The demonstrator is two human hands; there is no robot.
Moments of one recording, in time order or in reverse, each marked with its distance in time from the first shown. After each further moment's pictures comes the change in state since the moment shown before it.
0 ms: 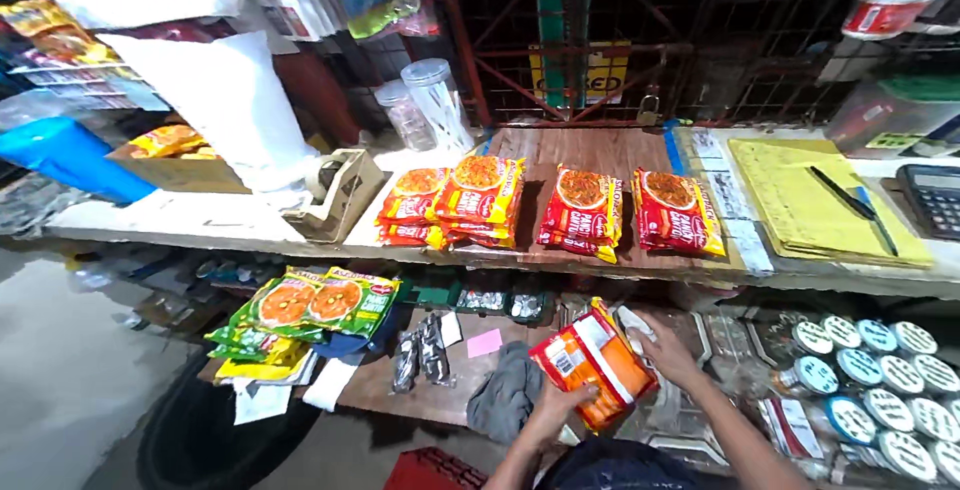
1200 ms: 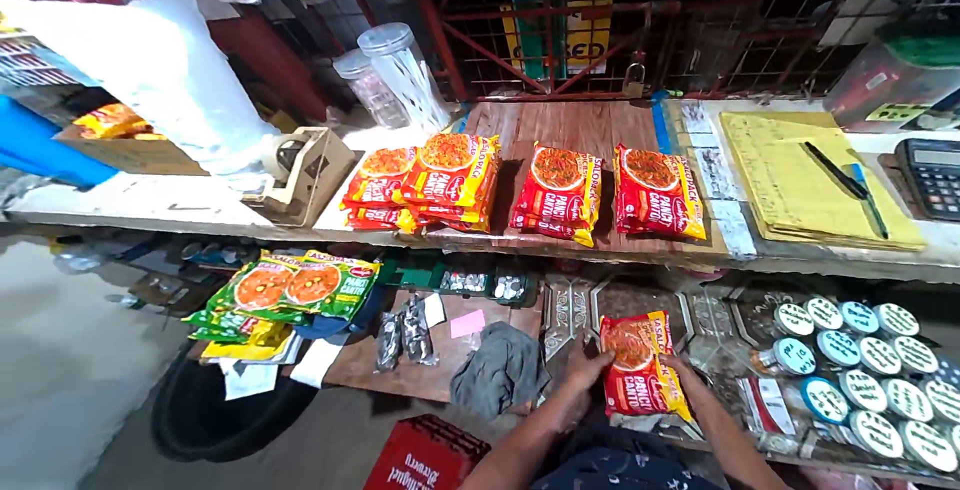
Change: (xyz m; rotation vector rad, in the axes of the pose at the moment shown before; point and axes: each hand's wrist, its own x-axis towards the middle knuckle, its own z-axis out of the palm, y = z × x) left_hand 0.074 -0.090 0.052 0.381 0.079 -0.351; right_hand -0.055 0.129 0.009 0.915 0.107 0.575
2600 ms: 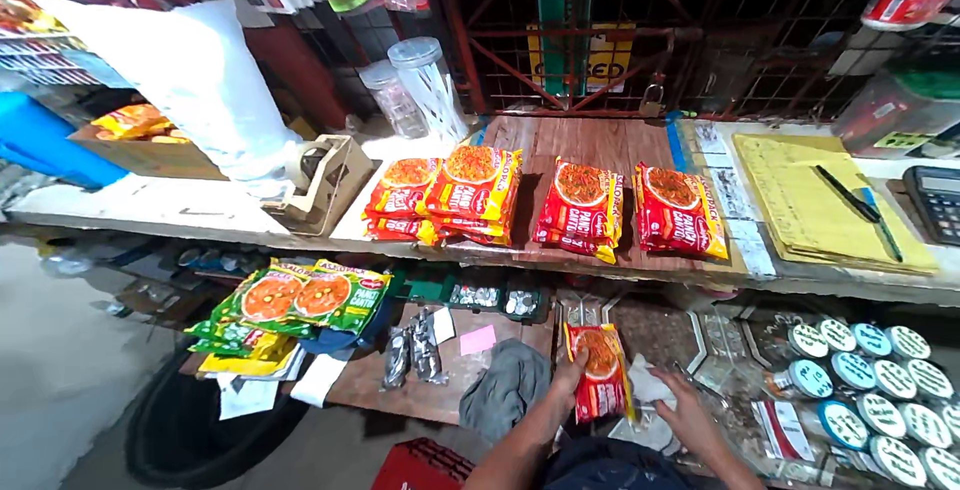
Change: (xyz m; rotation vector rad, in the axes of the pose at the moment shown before) left_hand 0.013 0.008 -0.048 -0.397 0.040 -0.141; right_hand -0.027 -0.007 0.035 -1.128 0.016 -0.515
